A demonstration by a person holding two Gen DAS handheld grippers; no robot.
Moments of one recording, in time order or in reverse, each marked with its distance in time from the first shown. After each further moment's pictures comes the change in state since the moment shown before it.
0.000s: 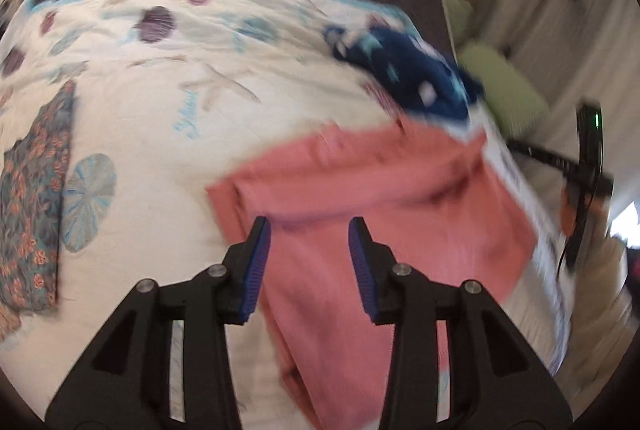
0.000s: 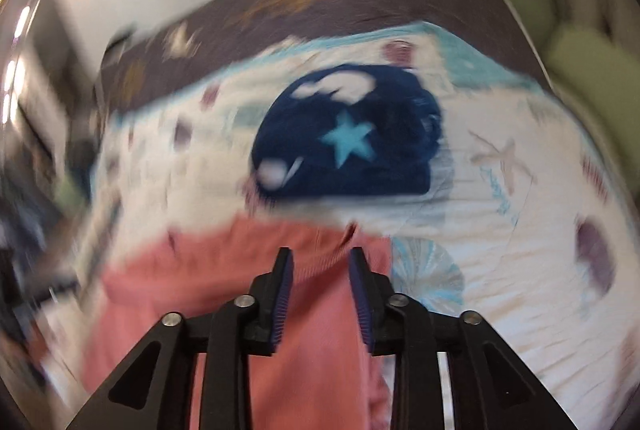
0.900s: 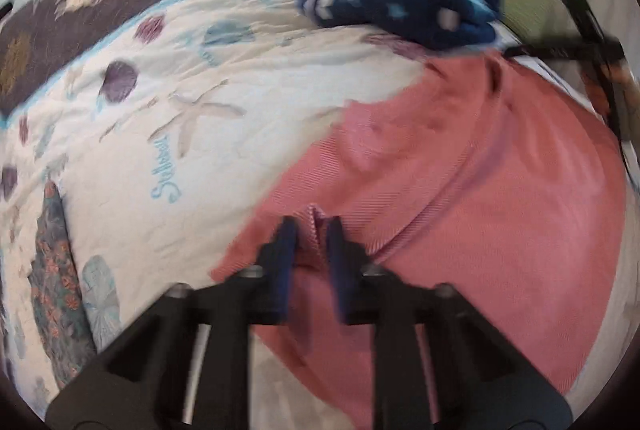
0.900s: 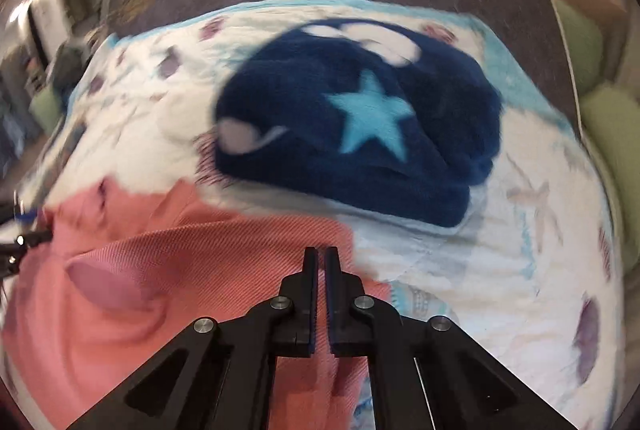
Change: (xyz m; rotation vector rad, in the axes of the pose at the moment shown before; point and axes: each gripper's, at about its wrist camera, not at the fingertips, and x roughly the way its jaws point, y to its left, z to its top) left arm 0.087 0.008 0.039 0.300 0.041 0.167; right arm 0.094 -0.015 0.030 -0.126 0.094 -0.071
